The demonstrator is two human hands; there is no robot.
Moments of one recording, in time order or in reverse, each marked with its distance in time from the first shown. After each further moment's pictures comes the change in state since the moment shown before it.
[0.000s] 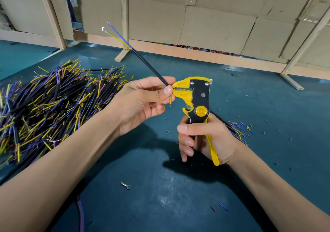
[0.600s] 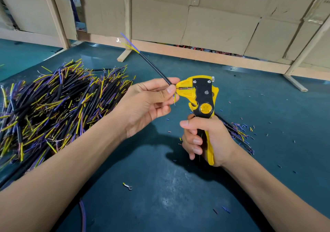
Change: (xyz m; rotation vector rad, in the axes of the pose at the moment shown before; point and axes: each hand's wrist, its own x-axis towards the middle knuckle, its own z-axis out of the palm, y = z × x) left_hand 0.002 -0.007 0.003 -0.013 0.015 0.004; right_hand 0.006 0.005 0.006 -0.003 0.254 0.024
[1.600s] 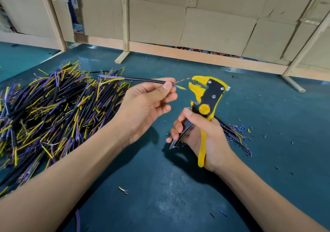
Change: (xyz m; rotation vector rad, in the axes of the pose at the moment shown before) left_hand 0.003 -0.010 0.006 -0.039 0.078 0.112; right_hand 0.005 0.012 0.008 0.224 0.047 -0.195
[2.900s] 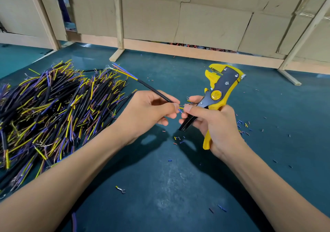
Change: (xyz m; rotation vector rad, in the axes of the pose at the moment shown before) left_hand -0.004 -0.011 0.006 0.511 0.004 -0.065; right_hand 0.006 -0.019 -0.017 -0.198 0.356 -0.124
